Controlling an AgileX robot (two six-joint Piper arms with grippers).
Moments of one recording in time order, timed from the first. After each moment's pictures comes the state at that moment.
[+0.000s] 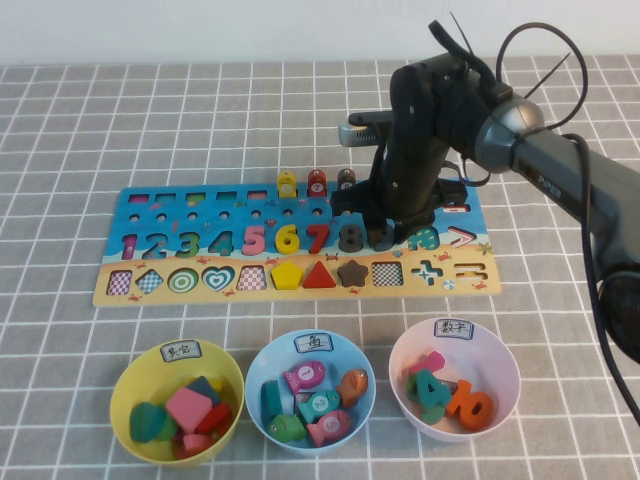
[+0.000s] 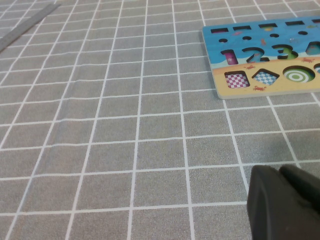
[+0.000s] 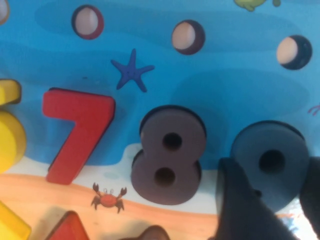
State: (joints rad) right arm 0.52 2.40 -2.21 0.04 1.21 0.37; left arm -0.03 -0.01 0.03 0.06 0.37 -0.01
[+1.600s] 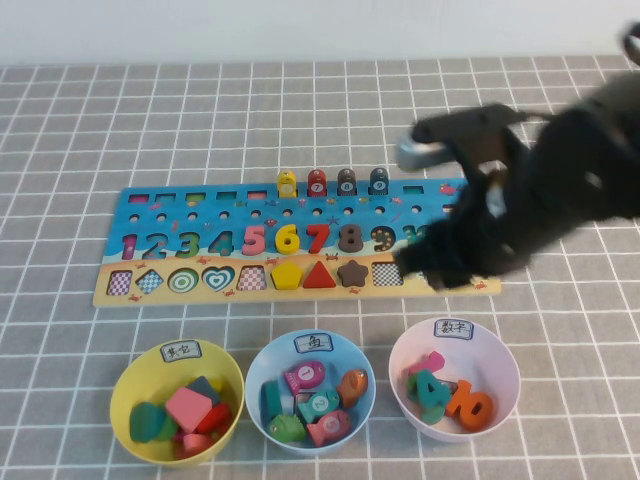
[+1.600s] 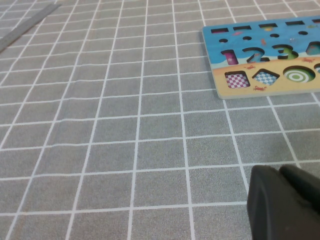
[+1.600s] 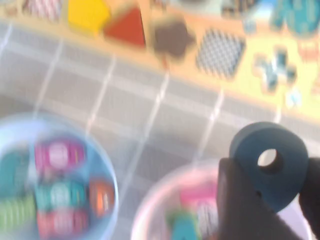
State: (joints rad) right arm 0.64 1.62 -1.29 -0.06 0.84 0.33; left arm -0.03 -0.01 0.03 0.06 0.37 -0.01
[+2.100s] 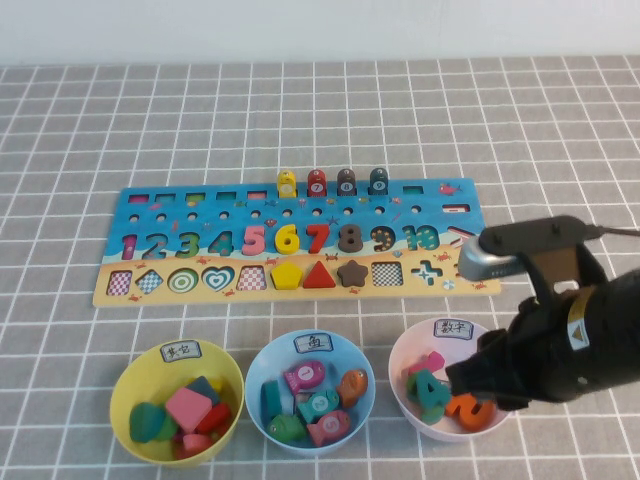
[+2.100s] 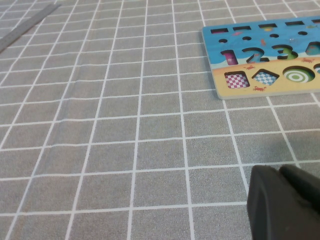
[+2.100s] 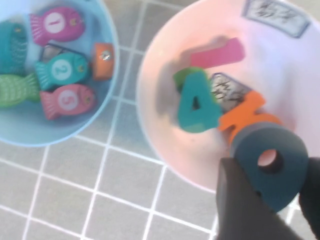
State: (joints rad) right arm 0.70 1.34 -0.89 0.01 0.75 0.42; left arm -0.03 -0.01 0.03 0.06 0.37 -0.01
